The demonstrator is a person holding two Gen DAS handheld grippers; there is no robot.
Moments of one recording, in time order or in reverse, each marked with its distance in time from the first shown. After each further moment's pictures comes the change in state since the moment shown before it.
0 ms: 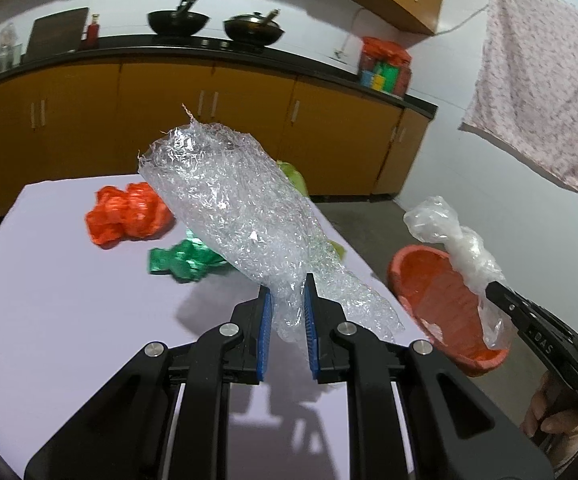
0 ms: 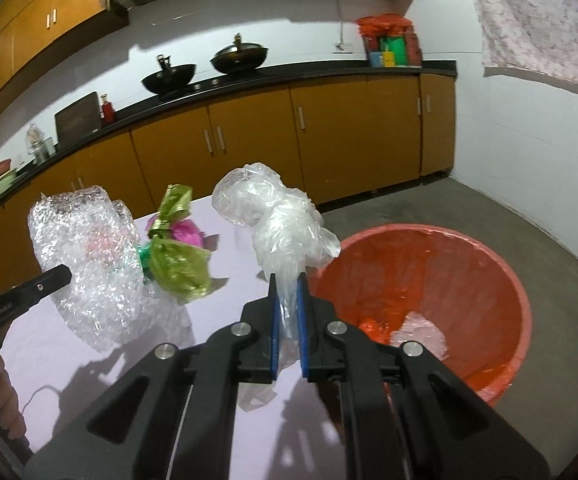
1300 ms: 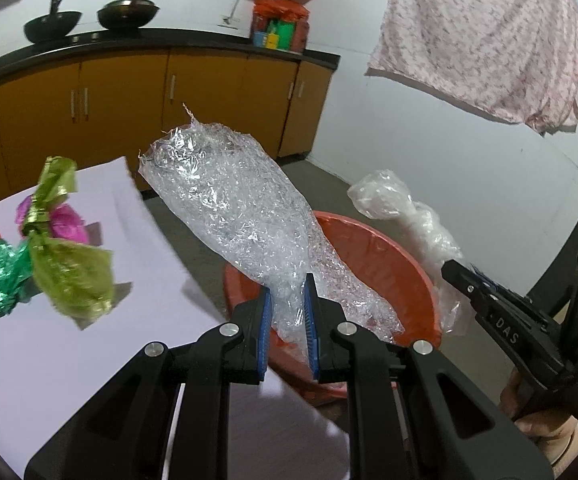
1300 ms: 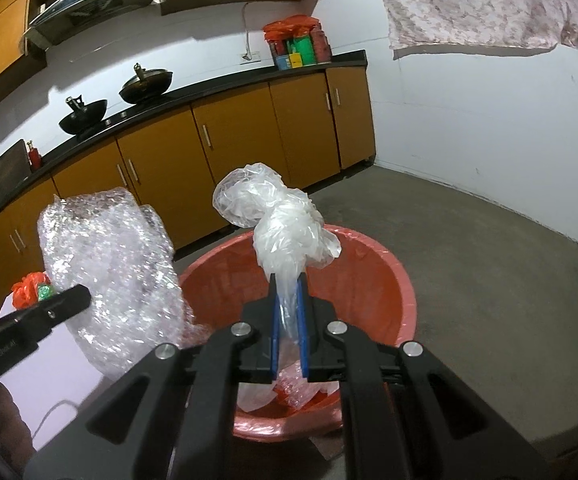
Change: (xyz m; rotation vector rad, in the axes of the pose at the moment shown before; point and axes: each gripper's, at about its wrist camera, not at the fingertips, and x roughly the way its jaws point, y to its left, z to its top) left arm 0.080 -0.150 -0.012 0.203 0.109 -0.265; right arm -0.001 -0.124 -0.007 0.181 -0.043 -0.203
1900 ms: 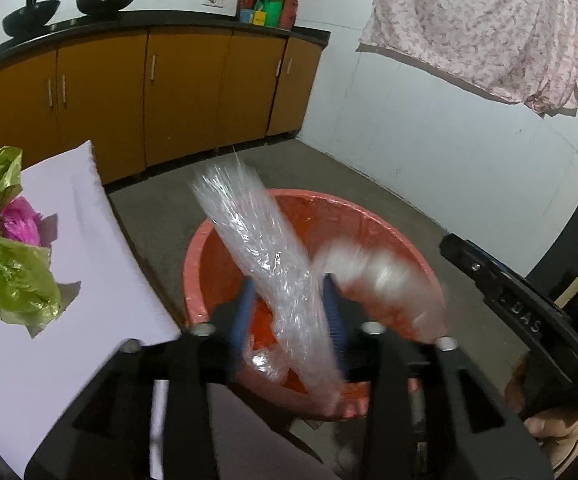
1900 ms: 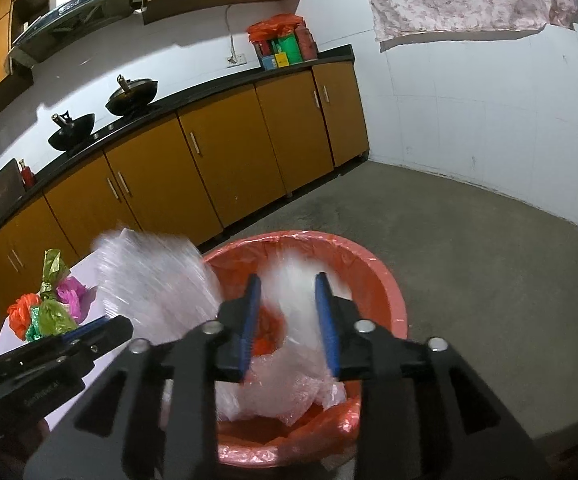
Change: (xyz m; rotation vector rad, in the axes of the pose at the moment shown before) left arm 0.037 -0.009 -0.002 0.016 0.073 -0.019; right arm 0.015 -0.016 0.001 0.063 0.002 0.000
